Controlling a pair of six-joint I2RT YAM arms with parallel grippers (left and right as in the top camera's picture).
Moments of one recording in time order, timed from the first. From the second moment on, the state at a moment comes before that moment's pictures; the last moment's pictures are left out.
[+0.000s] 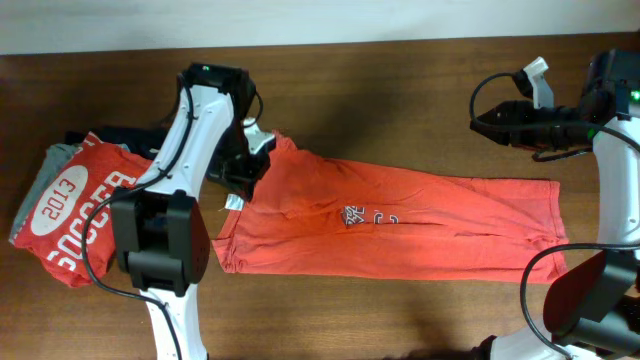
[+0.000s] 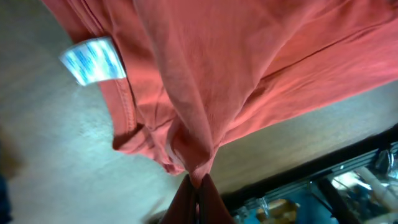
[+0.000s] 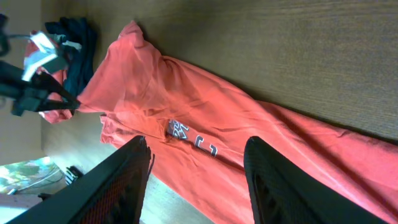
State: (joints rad) left arm -0.22 2.17 1.92 -1.65 0.16 0.18; right arm -0.35 1.75 1.65 -1.17 -0.80 -0.24
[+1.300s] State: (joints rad) left arm -0.64 2.16 1.65 -1.12 -0.12 0.31; right arm -0.35 1.75 1.65 -1.17 -0.77 -0.24
